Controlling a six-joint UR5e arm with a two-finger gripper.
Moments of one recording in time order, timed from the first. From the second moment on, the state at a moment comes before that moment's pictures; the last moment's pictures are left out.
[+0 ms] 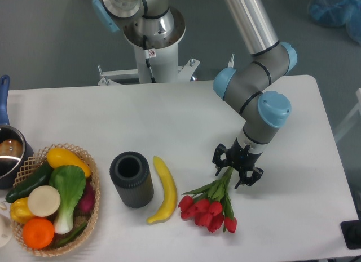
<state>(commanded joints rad) 2.69 -2.12 -1.71 -0.85 1.21 1.28</state>
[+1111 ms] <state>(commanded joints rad) 2.69 -2.12 -1.71 -0.85 1.21 1.29</state>
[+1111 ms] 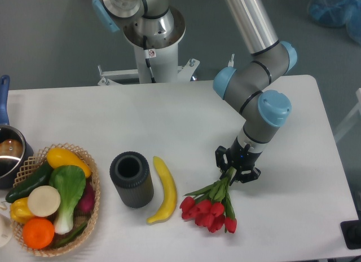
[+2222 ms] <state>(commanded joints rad) 2.73 -2.01 -1.67 -0.85 1.00 1.28</state>
